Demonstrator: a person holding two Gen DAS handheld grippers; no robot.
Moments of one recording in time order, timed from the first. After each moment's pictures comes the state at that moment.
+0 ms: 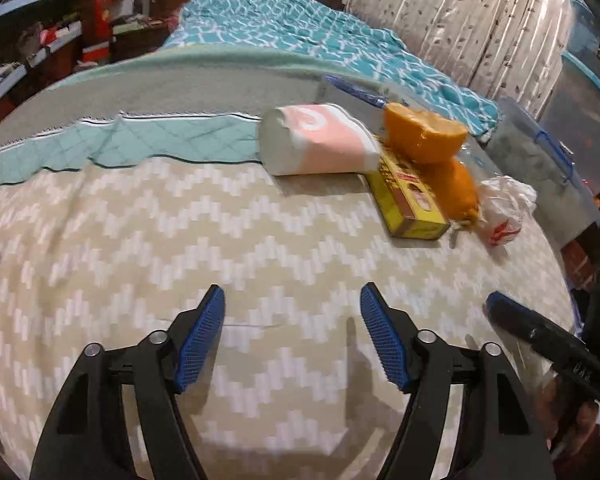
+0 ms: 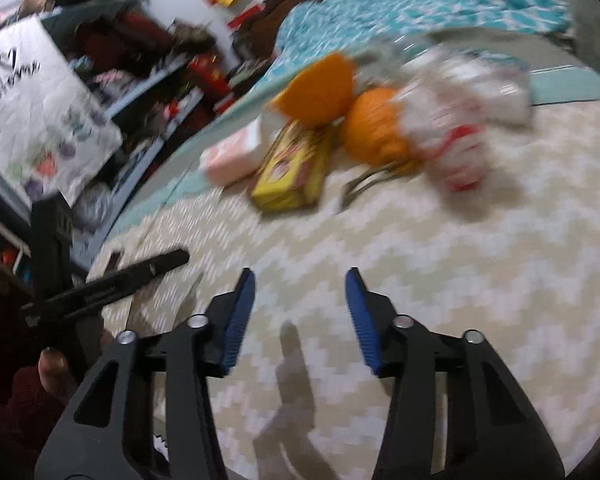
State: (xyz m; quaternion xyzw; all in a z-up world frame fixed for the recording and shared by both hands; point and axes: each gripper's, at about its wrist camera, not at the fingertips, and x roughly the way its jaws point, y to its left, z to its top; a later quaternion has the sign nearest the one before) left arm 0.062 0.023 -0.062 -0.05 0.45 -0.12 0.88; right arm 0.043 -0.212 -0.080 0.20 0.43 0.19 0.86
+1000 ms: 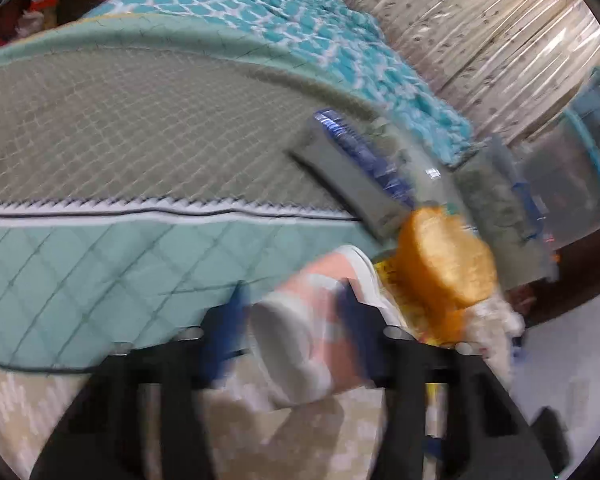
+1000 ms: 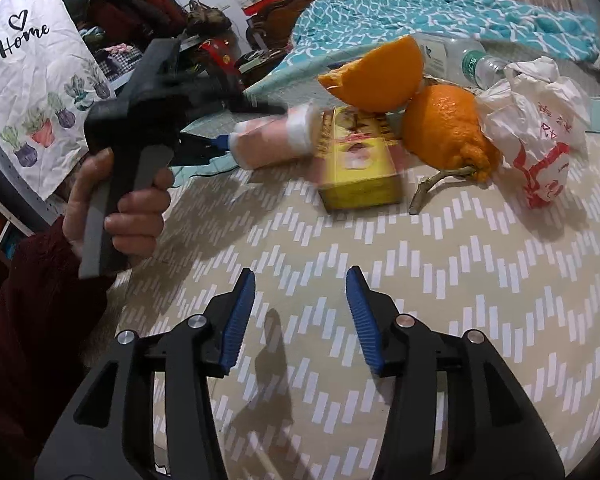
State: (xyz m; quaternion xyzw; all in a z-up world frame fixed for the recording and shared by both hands) left arm 0.230 0.014 -0.068 -0.15 0.51 -0.23 0.82; right arm 0.056 -0.179 -0.082 0.16 0.42 0.19 0.87
